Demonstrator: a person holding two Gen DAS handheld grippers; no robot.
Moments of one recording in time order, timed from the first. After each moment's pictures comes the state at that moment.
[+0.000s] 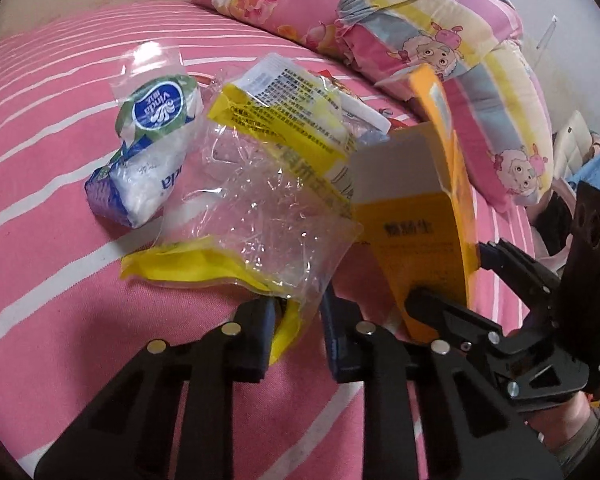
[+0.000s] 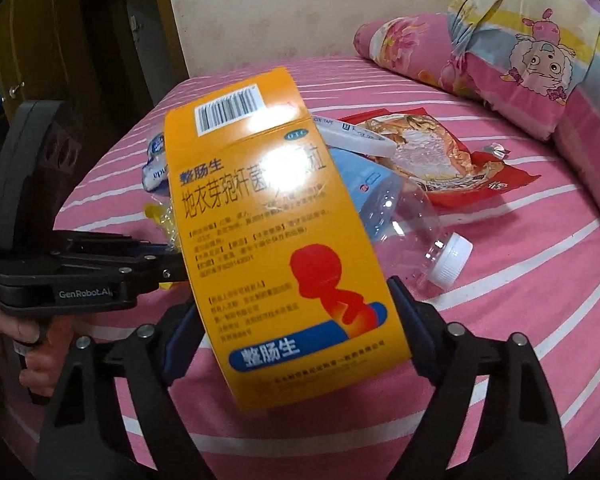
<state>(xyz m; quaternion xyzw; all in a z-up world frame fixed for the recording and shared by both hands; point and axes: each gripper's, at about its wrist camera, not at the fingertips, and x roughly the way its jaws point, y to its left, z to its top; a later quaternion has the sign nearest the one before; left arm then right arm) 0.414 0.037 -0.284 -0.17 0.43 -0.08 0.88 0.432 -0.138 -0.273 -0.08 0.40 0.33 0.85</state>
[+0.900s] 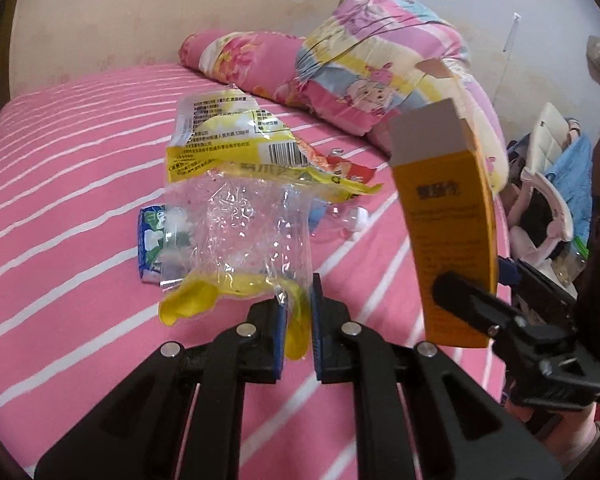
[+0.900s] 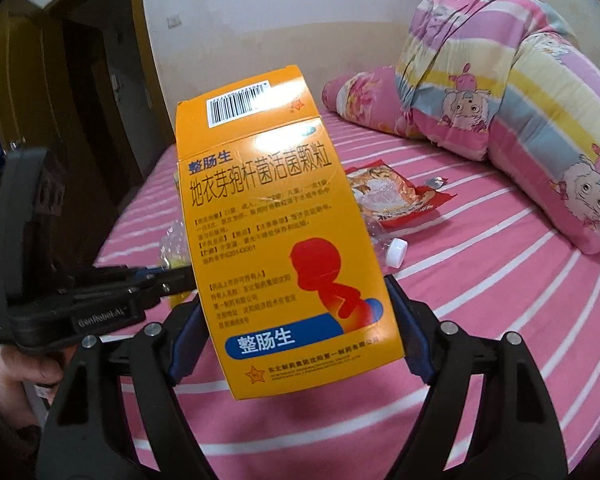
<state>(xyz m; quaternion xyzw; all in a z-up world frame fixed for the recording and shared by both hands) 0.314 -0.001 -0.193 -0.12 0.36 -0.07 0.92 0.322 -0.183 -0.185 -0.01 0.33 0.28 0.90</state>
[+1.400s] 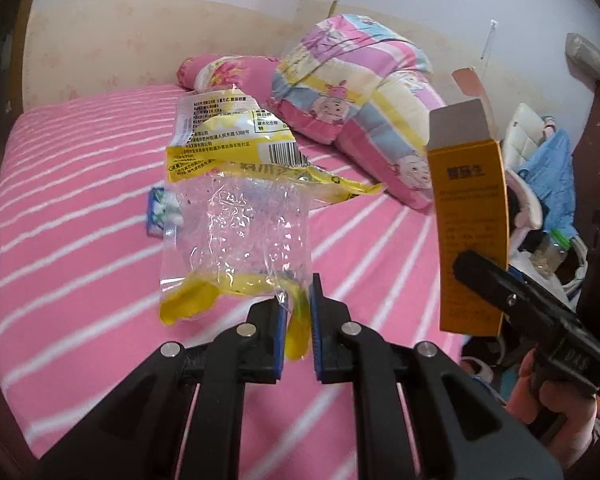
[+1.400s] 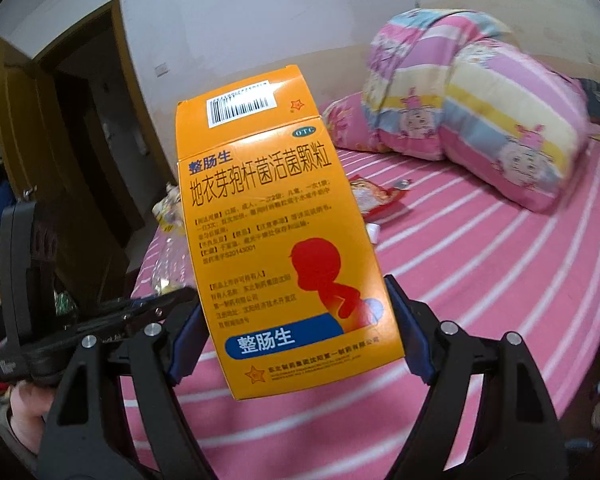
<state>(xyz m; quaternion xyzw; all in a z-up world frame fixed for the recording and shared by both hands) 0.195 -0.054 -0.153 -0.12 0.33 -0.07 0.93 0.203 -0.250 -0.129 0.07 0.30 0.25 0.92</state>
